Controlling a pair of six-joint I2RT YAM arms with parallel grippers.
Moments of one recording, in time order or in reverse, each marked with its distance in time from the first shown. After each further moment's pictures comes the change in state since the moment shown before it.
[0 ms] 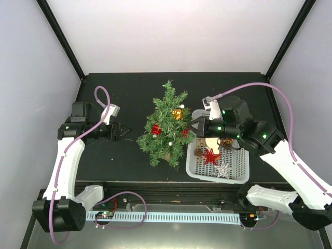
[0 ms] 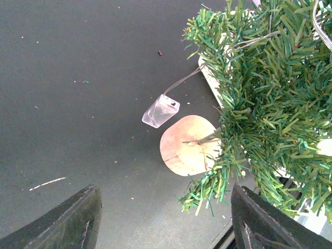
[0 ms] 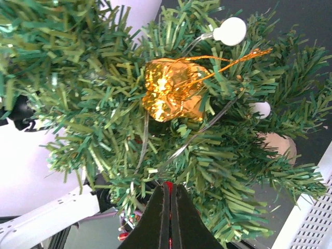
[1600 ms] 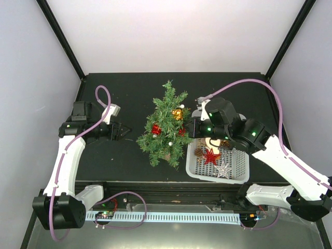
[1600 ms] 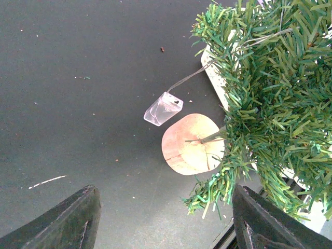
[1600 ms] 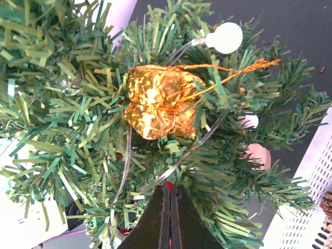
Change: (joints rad) left arm 0.001 0.026 -0.005 0.009 -0.002 0.000; right arm 0.109 0.085 0.045 -0.024 0.217 0.000
